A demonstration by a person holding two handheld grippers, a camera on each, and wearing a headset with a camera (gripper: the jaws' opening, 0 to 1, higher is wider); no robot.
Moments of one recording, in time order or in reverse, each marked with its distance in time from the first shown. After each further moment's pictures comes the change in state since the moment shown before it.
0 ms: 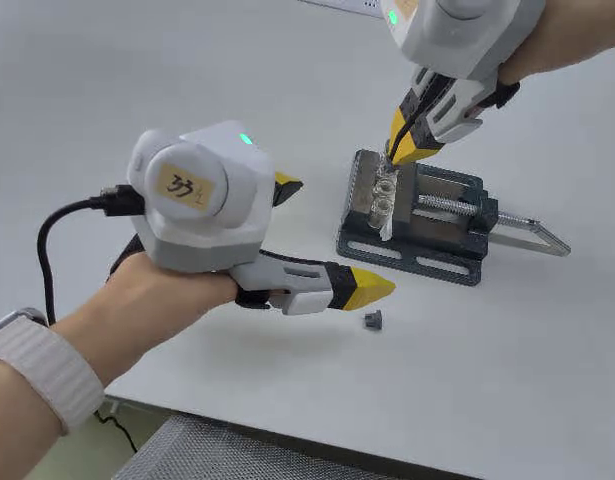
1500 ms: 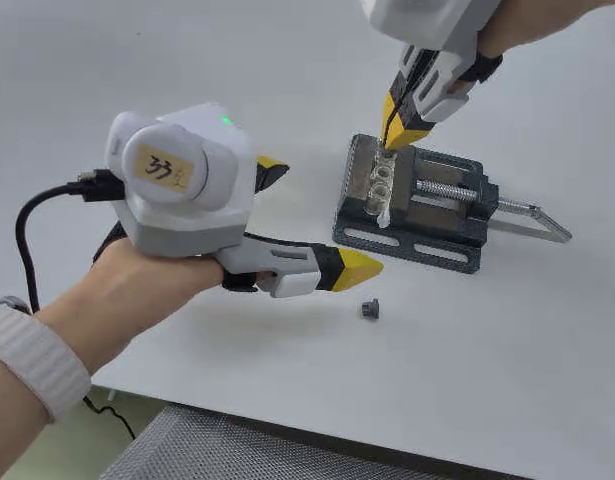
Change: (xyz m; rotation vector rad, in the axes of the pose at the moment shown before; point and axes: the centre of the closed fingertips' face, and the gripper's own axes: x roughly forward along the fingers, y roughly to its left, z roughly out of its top) left arm 0.000 0.013 -0.005 -0.022 0.002 0.022; right arm 0.001 0.003 0.000 0.056 0.064 0.054
